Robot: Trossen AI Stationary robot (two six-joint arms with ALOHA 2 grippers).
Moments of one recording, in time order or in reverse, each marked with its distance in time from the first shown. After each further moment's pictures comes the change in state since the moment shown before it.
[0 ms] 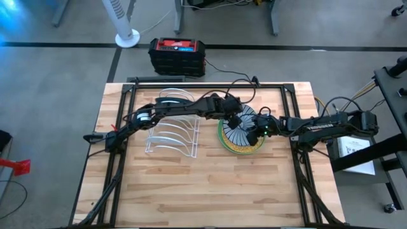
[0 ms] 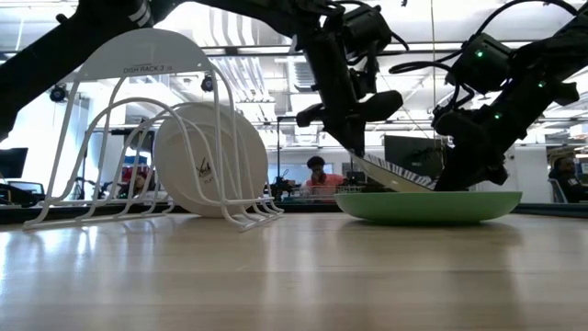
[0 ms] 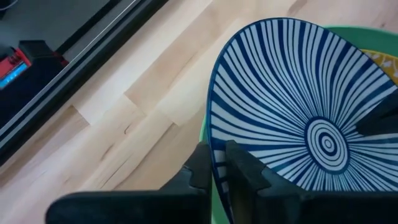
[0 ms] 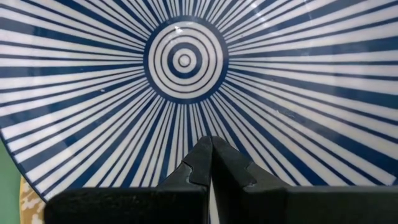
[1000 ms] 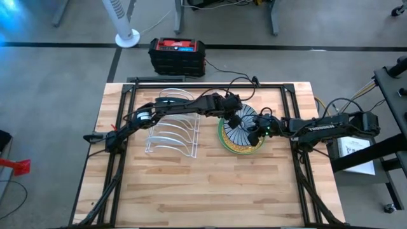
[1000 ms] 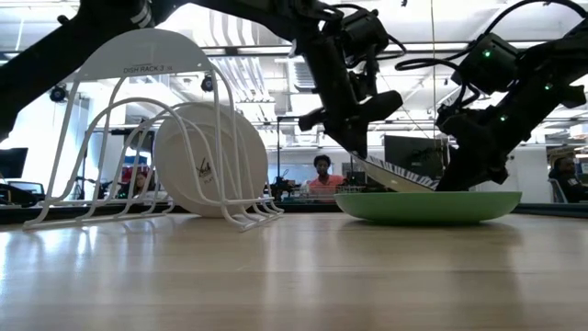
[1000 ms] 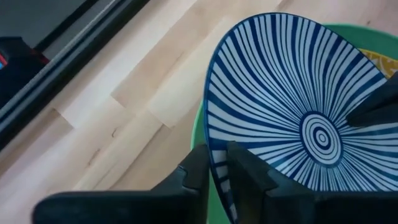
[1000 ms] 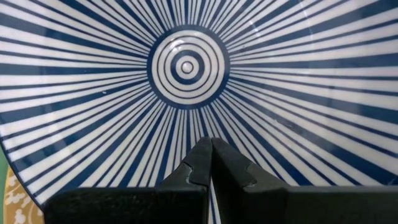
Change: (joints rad) left arm 0.015 0.004 -0.003 0.023 0.093 0.015; right arm 0.001 -0.038 -0.035 0.050 0.034 -0.057
